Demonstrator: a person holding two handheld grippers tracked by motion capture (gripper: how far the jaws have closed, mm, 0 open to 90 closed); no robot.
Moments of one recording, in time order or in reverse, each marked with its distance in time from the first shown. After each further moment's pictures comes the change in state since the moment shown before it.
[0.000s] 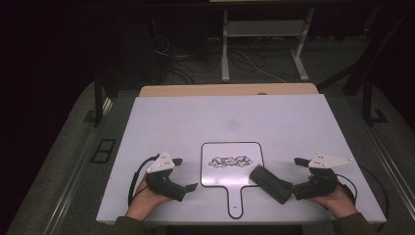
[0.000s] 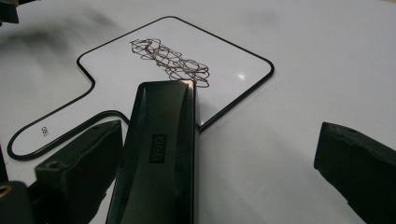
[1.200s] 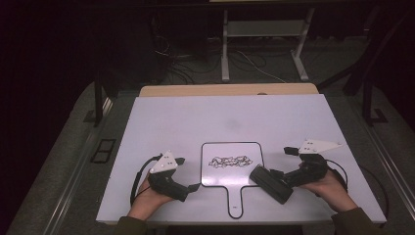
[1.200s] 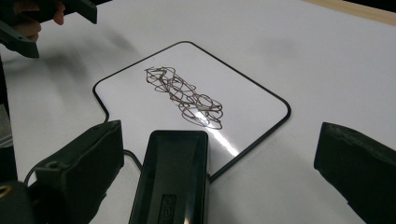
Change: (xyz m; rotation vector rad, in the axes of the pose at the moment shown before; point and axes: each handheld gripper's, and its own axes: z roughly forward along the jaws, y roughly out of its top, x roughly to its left) left arm -0.005 0.005 0.003 -0.003 0.006 0.019; right arm -0.001 0.041 0.018 0.004 0.076 -0.031
